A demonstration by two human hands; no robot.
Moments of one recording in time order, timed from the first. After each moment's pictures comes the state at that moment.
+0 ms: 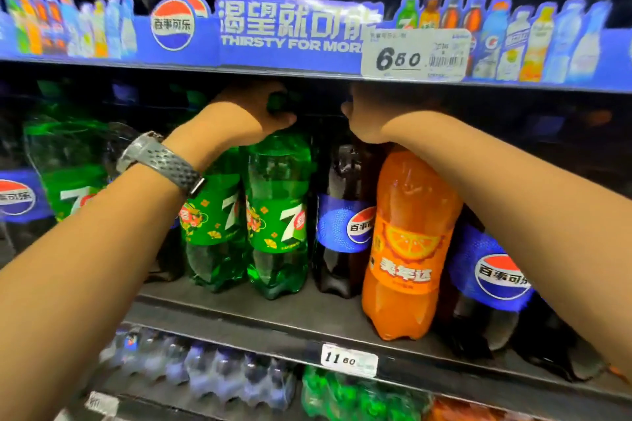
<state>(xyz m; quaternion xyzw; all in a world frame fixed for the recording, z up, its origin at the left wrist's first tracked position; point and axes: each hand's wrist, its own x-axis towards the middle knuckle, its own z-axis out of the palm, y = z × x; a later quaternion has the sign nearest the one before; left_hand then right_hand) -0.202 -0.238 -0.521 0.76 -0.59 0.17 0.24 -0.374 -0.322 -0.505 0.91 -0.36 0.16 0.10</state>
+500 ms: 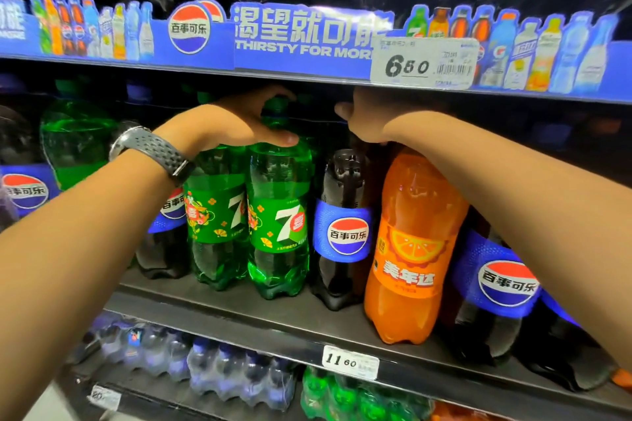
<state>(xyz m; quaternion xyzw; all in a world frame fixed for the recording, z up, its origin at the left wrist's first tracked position) -0.177 -0.230 -0.525 0.72 -0.62 -0.02 0.32 -0.374 -0.317 -0.497 0.92 -0.35 0.17 0.03</state>
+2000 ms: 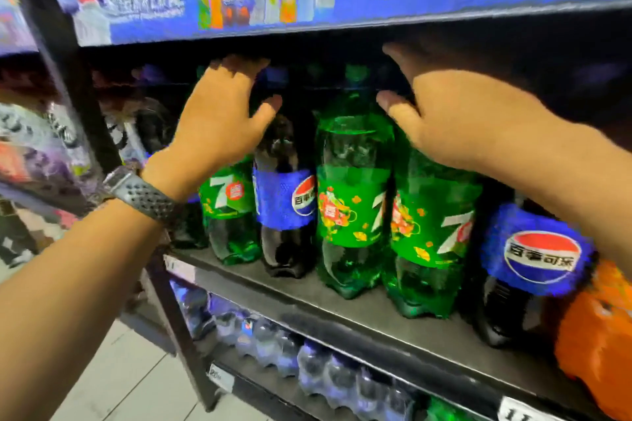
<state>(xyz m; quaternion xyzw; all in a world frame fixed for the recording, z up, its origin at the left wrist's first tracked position) -0.038 -0.115 -0.565 0.75 -0.49 0.37 0.23 -0.269 -0.256 -0.537 0.91 -0.19 0.33 0.15</state>
